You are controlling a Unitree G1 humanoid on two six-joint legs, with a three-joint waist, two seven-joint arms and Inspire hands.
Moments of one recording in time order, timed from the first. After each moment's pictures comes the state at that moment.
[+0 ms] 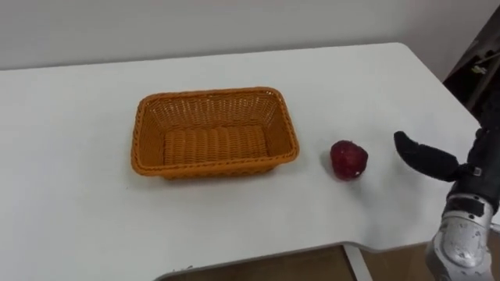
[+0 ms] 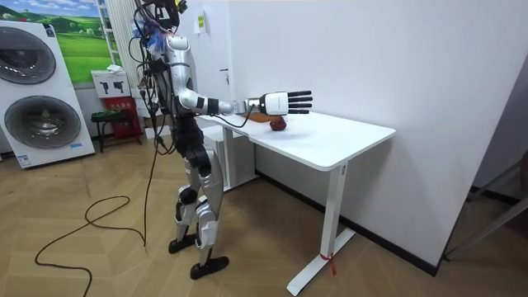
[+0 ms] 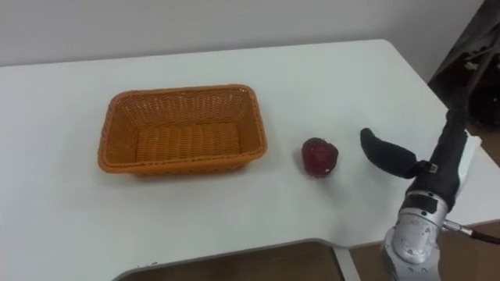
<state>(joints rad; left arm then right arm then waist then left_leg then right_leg) 0.30 0.22 0.09 1.08 0.29 -0.04 0.20 0.12 -0.29 -0.08 0.18 0.09 -0.21 -0.46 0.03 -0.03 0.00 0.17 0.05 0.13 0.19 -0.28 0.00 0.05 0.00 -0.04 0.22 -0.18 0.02</state>
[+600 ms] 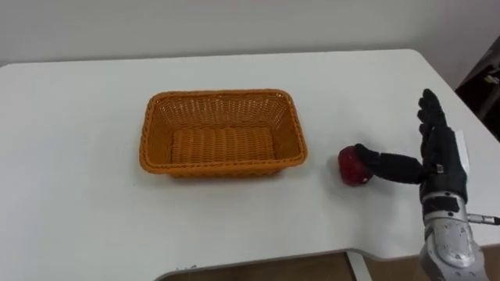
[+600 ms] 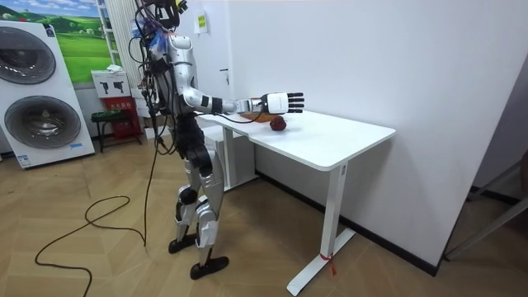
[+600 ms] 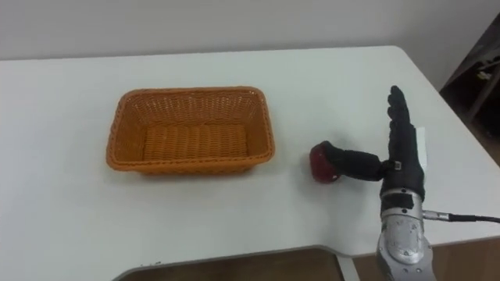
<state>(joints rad) 0.30 0.22 0.09 1.07 0.30 -0.04 0.18 0.12 -0.31 -0.02 0.18 0.08 -0.21 -0.26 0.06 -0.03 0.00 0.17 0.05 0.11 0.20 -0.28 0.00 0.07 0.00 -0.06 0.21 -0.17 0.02</state>
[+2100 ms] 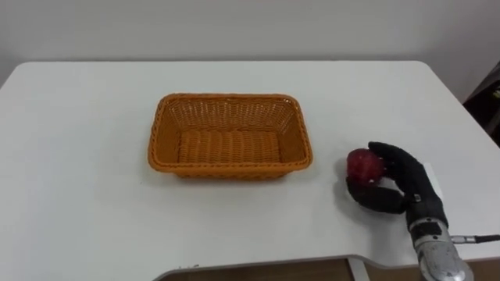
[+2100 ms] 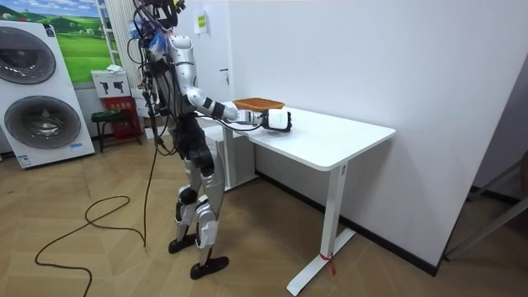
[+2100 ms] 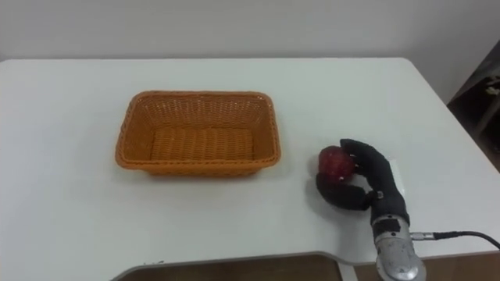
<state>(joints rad) 0.30 0.23 0.06 1.07 0.30 -0.04 0.19 0.09 -0.31 0.00 0.50 0.03 -0.29 -0.15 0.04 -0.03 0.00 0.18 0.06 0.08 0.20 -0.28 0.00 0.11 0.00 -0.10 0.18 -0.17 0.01</state>
